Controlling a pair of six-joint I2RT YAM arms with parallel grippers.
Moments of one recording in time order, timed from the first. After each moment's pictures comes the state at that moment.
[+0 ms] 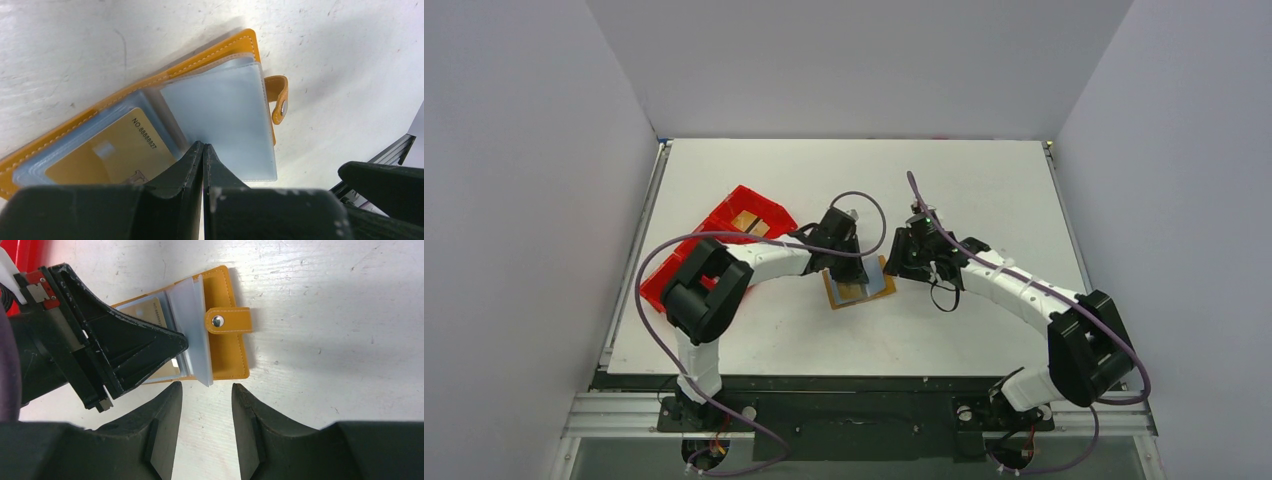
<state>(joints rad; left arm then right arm) -0.71 1.90 1.15 -0.18 0.19 -0.81 0.58 1.44 0.93 -0.39 0.00 0.68</state>
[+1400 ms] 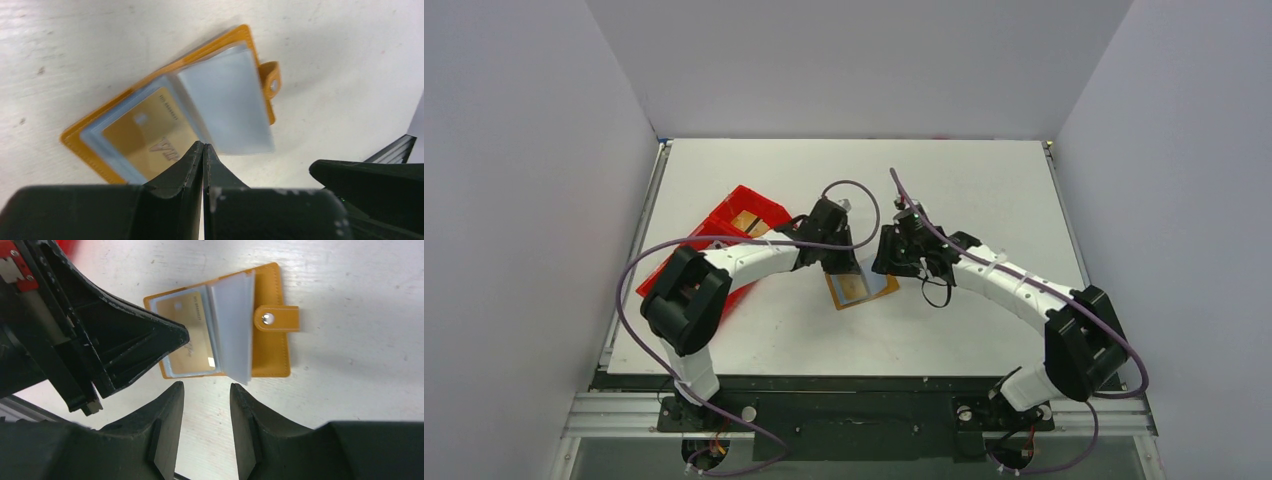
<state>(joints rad) -0.69 1.81 1.18 -0.26 0.16 -0.75 0.64 1.45 0.99 -0.42 -0.01 0.64</state>
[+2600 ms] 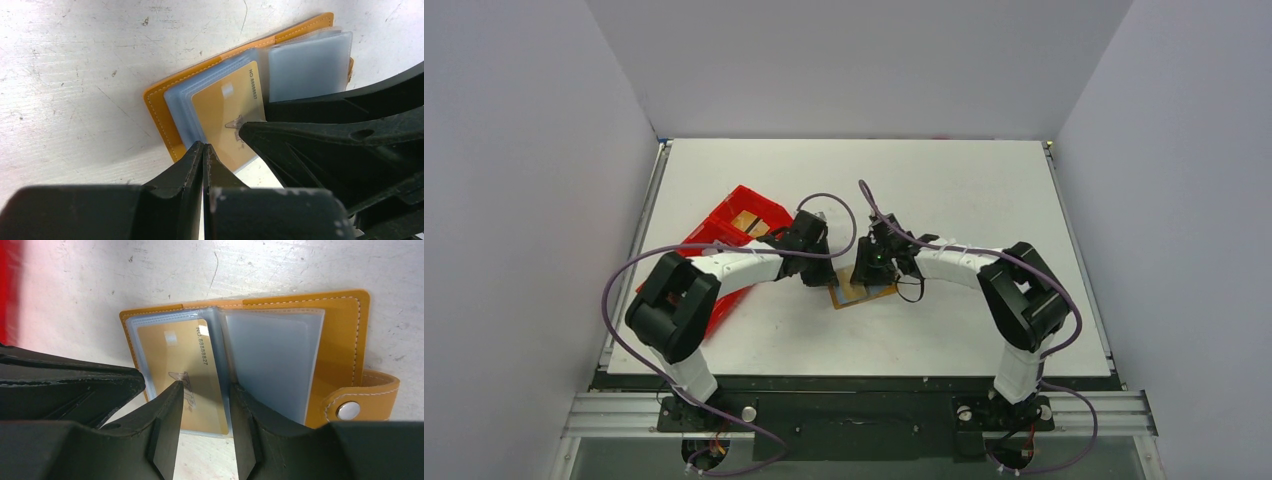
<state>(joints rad) -0.62 1.72 1.00 -0.26 0.12 -0.78 0.66 1.82 1.05 -0.21 -0.14 0.67</state>
